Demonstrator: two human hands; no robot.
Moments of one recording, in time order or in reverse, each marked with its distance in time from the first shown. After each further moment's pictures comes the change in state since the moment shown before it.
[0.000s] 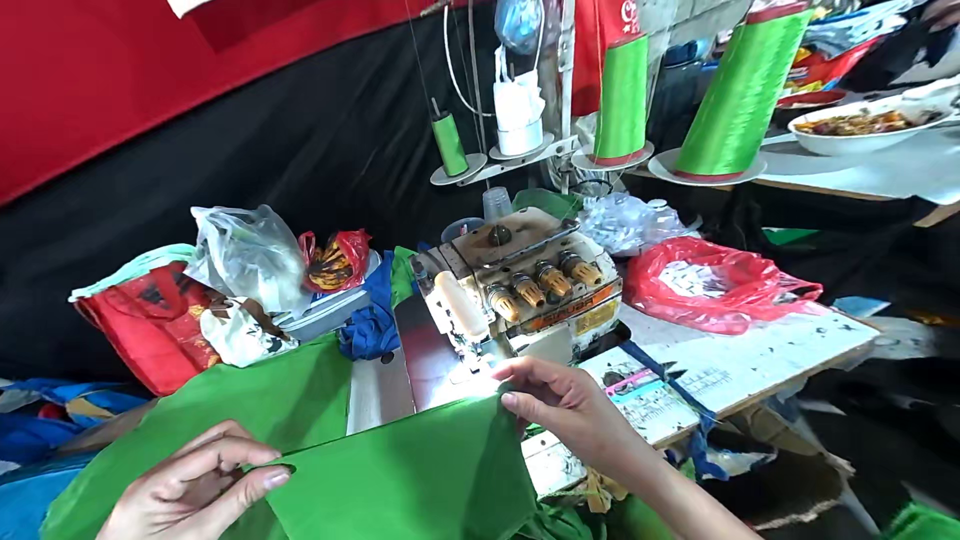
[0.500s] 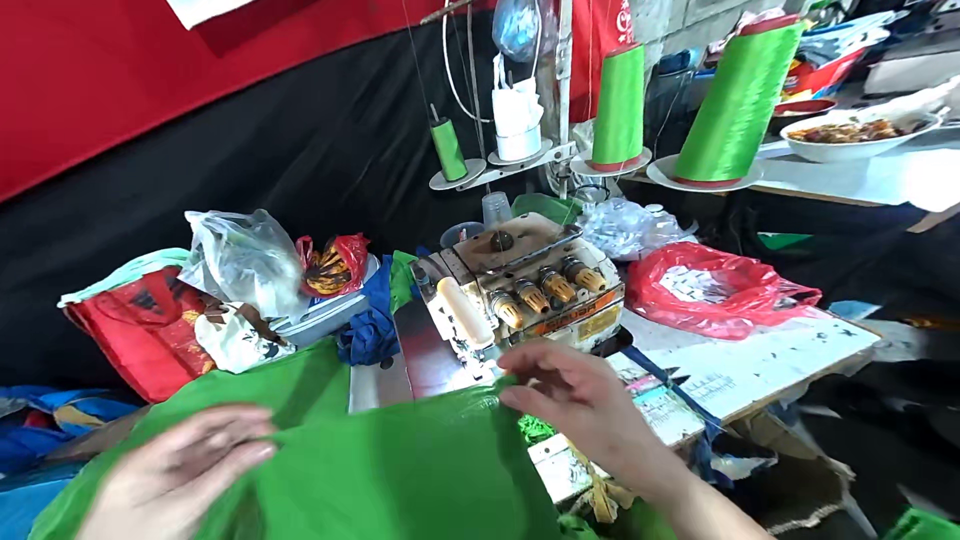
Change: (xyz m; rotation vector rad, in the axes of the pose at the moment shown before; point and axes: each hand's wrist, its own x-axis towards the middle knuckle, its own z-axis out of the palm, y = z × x) left_hand 0.017 -0.002 -0.006 -0.080 0.009 -0.010; right_hand 0.007 -0.018 0.006 -0.112 0.098 -0.212
